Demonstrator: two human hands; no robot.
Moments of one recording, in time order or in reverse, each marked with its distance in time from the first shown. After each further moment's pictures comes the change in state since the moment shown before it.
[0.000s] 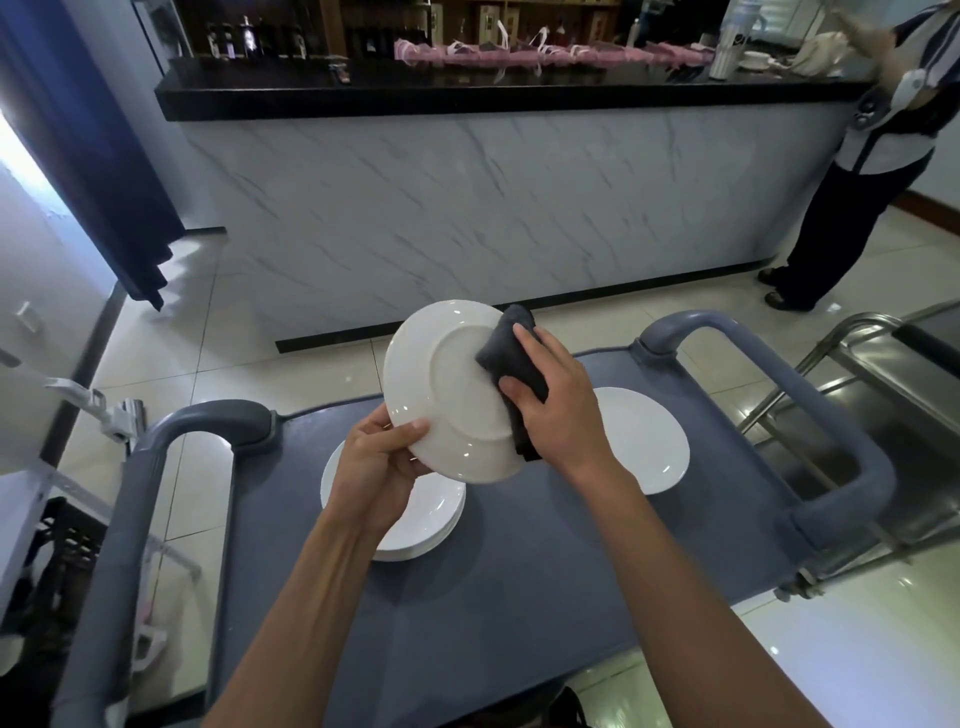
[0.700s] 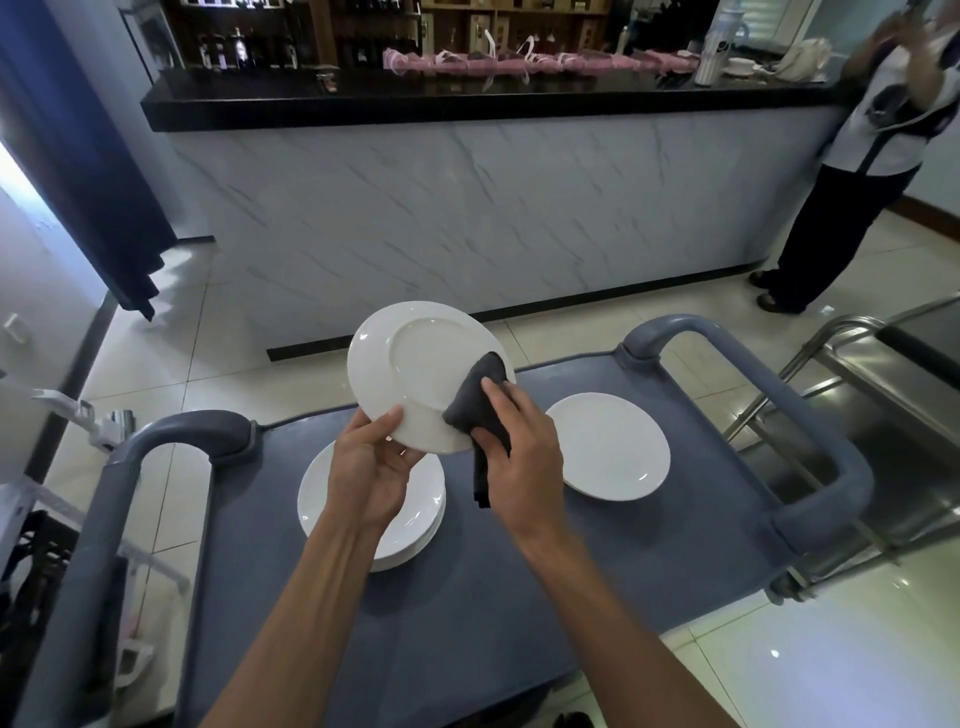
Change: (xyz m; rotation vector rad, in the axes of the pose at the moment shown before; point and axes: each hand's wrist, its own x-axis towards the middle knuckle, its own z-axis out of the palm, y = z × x) left_hand 0.014 -0.011 0.022 -0.264 0.154 -0.015; right_hand -0.053 0.000 0.025 -0.038 0.163 -0.031
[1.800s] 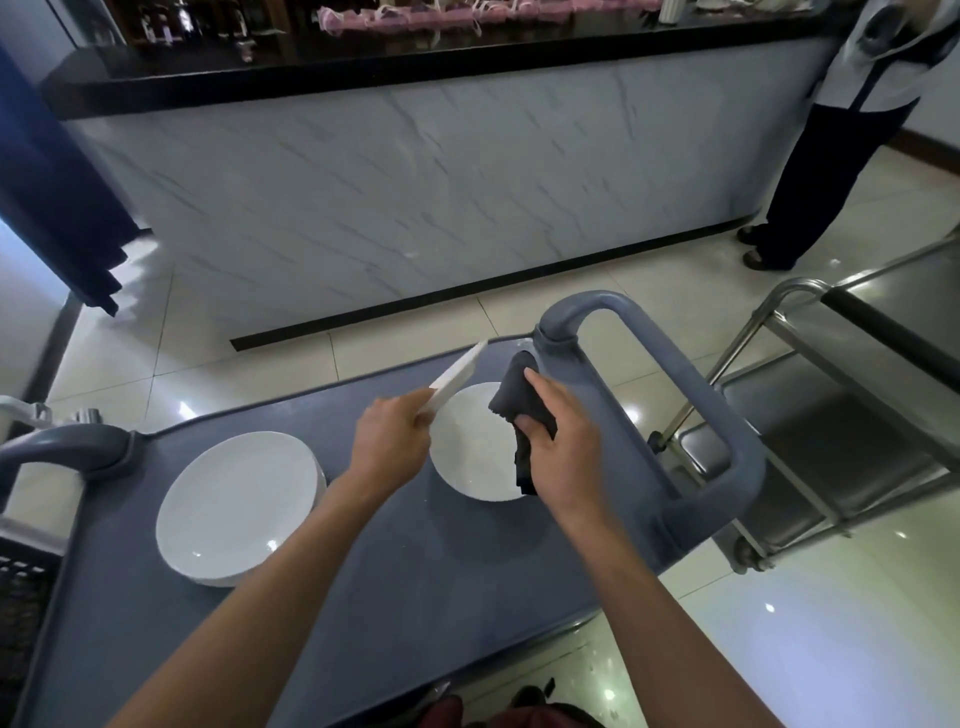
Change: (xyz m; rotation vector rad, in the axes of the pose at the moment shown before) left_hand 0.062 -0.156 0.109 1.836 -0.104 0.468; right_hand 0.039 0.170 -0.151 0.195 -0.038 0.250
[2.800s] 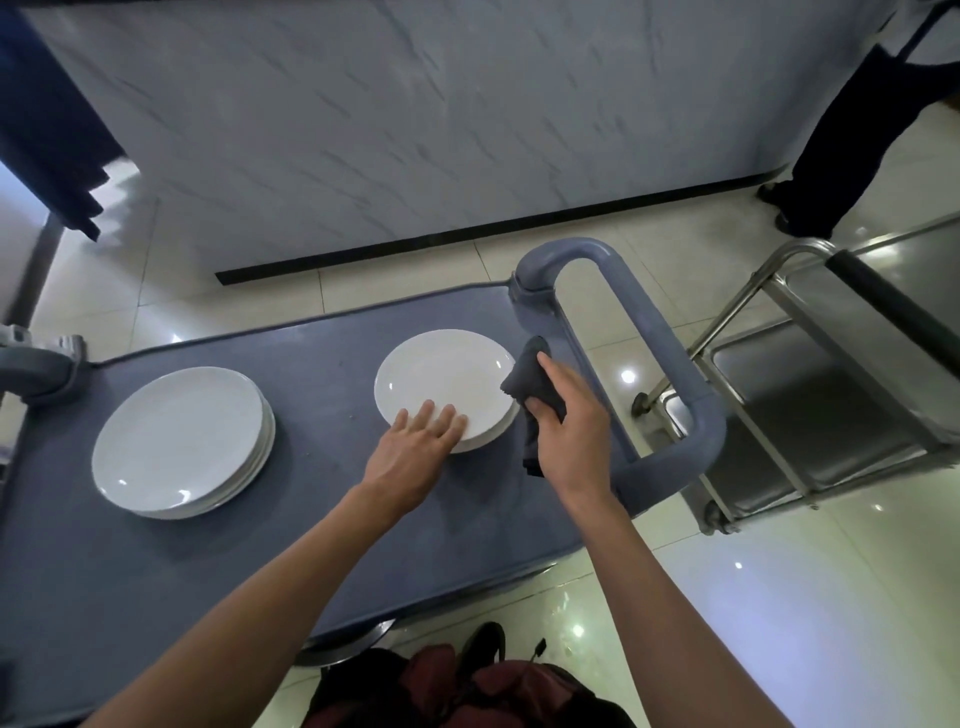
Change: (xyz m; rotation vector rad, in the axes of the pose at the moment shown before) left_hand -0.047 0.020 0.116 0.529 -0.391 0.338; right_hand -0.004 0.074 -0.057 -0.097 -0.046 0.034
